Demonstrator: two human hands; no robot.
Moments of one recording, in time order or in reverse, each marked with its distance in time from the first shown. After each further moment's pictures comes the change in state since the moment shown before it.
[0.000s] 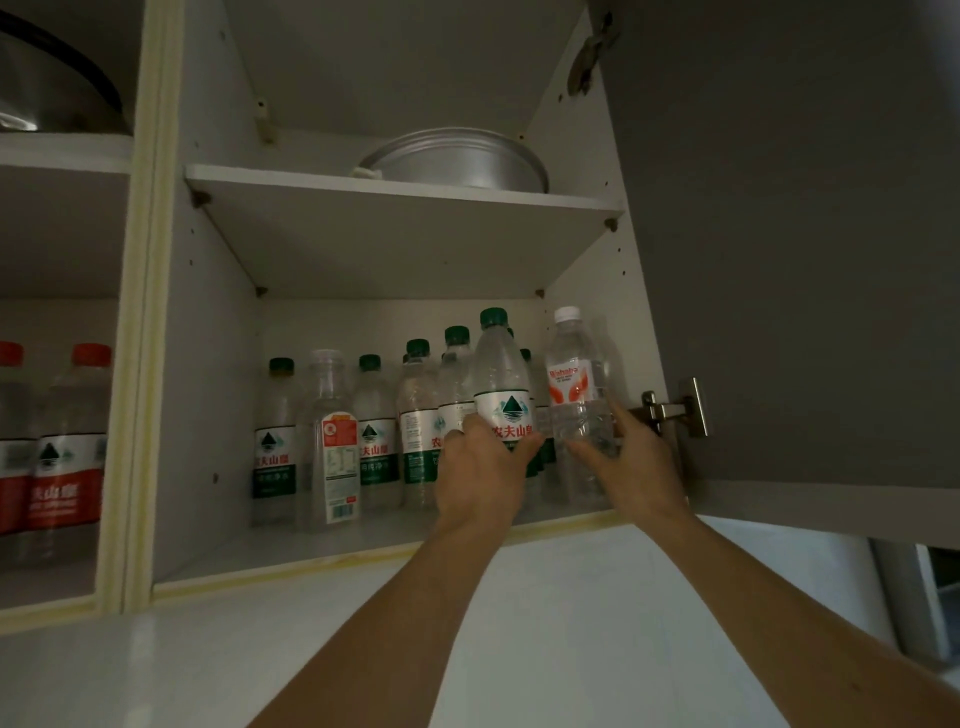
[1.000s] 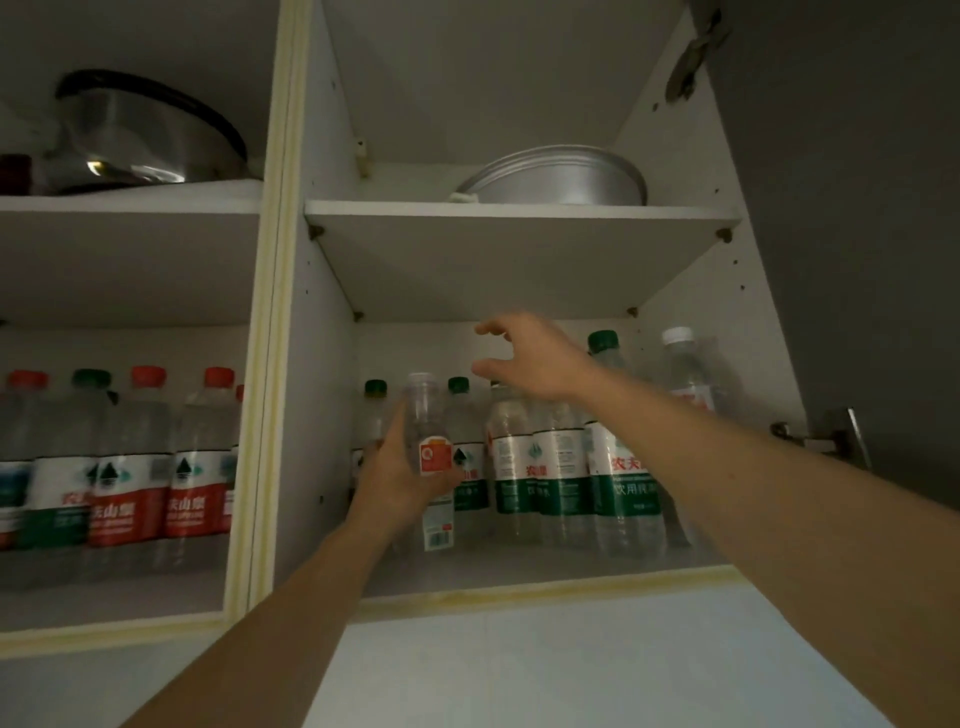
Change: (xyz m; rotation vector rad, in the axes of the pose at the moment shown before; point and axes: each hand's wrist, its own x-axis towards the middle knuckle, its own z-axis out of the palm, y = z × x) left_hand 0.055 -0.117 -0.123 -0.223 -0.023 0.035; right_hand 0.099 -0.159 0.108 -0.316 -0.354 -0.538
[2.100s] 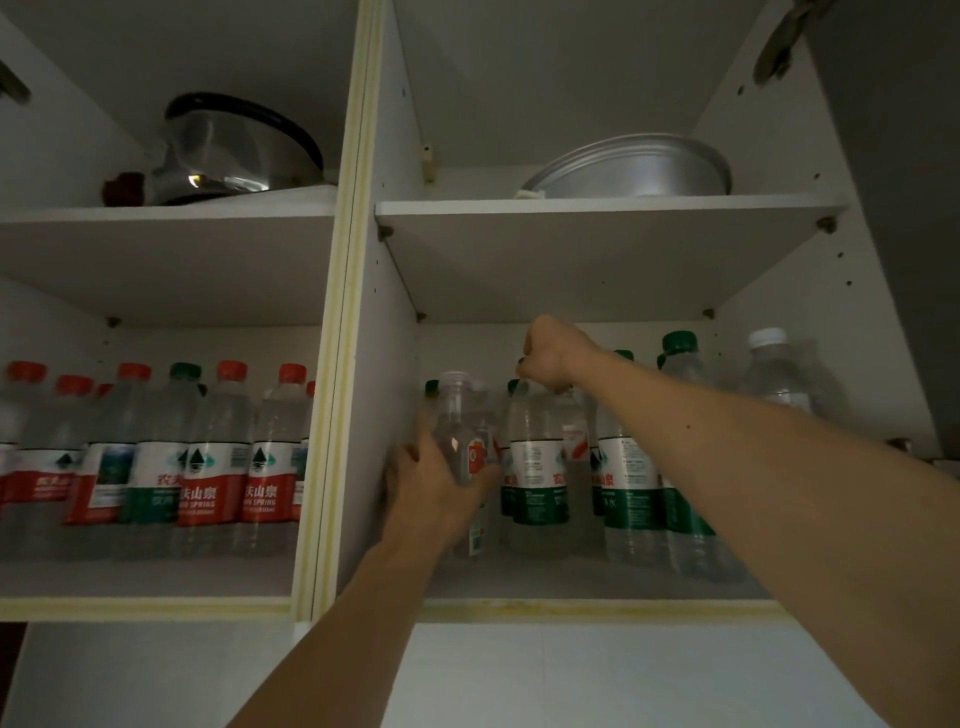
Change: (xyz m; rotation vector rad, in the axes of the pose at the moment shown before) left_hand -0.008 -0.015 -0.010 0.186 0.186 -0.112; right_hand 0.061 -0.014 0.037 -0.081 -0.127 0.240
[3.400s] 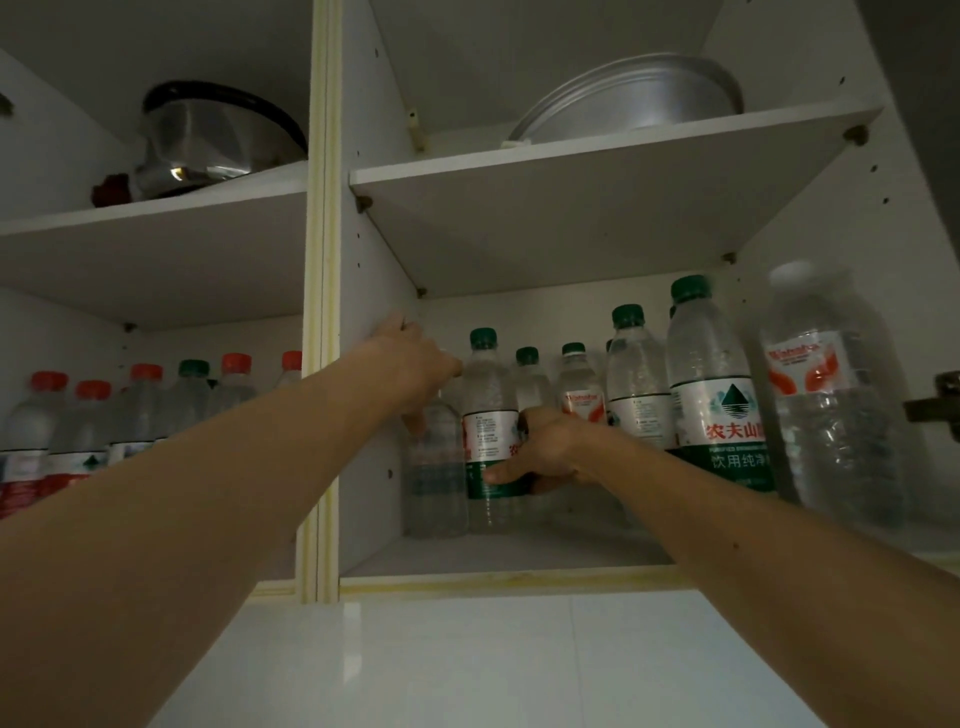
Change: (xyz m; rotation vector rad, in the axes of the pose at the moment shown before) left_hand 0.093 0.063 -0.057 1.668 -0.343 0.486; right_hand -0.060 0.025 0.095 0.687 -0.484 0.158
